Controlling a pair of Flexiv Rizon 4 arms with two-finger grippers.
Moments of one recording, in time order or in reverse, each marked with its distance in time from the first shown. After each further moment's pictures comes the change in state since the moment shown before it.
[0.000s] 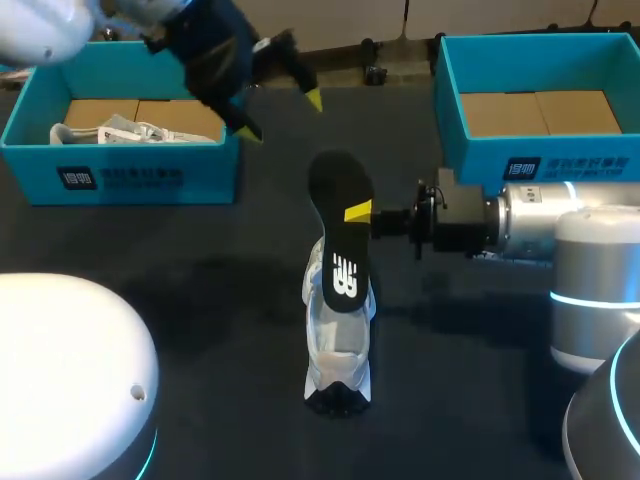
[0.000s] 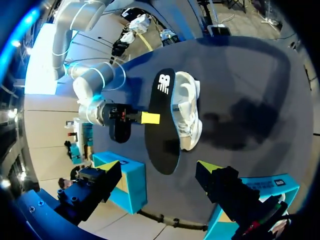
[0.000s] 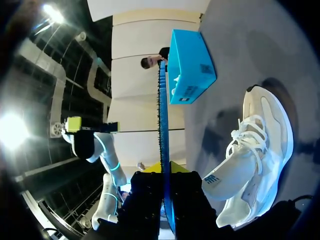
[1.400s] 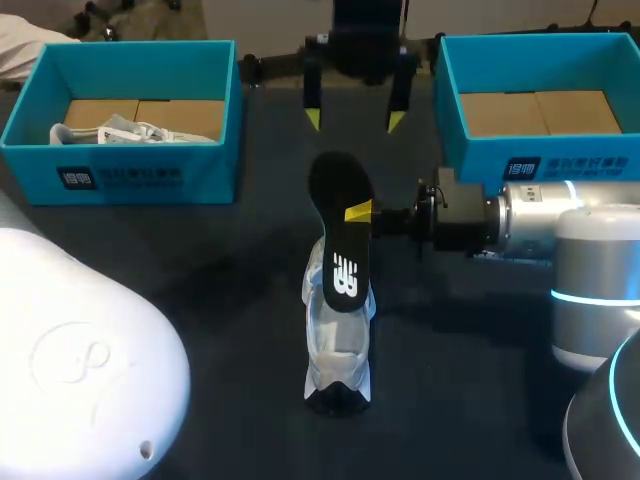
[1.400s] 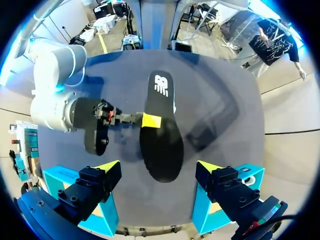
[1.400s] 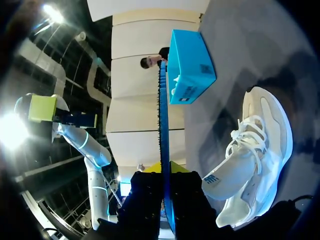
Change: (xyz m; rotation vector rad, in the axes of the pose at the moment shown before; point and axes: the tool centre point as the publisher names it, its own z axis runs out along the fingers) left arm -0.057 0.001 0.048 0.077 0.598 -0.011; right arm 0.000 0.000 0.000 0.001 -0.002 0.000
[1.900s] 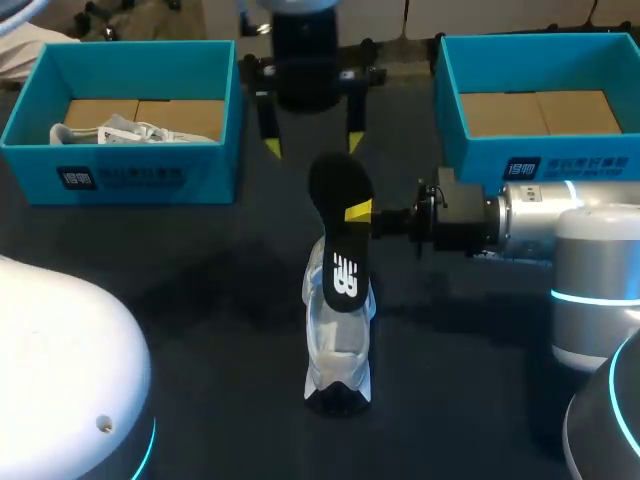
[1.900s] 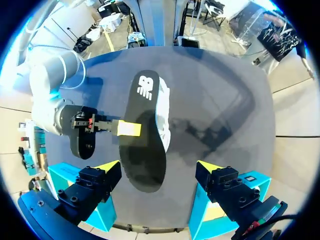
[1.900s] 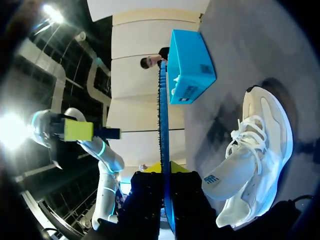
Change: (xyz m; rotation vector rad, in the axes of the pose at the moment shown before) left arm 0.049 -0.017 0.029 -0.036 -0.140 -0.010; right arm 0.000 0.000 0.000 0.000 0.000 0.000
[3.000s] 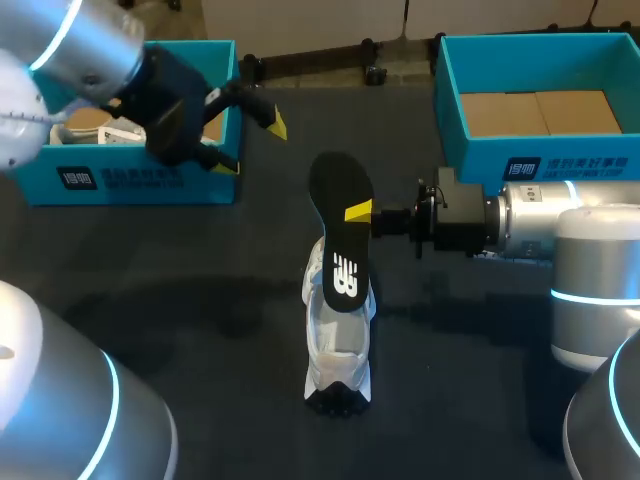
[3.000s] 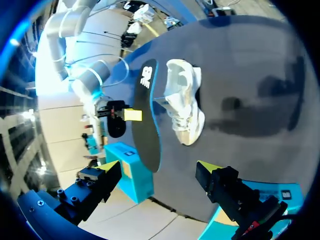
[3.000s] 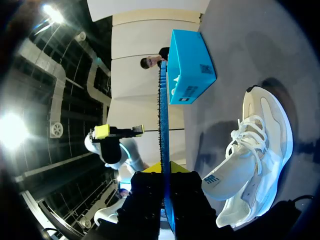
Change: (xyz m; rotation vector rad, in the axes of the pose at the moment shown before) left arm 0.067 0.012 0.002 -0.162 -0.690 0.016; right arm 0.000 0.000 0.000 0.000 0.000 0.000
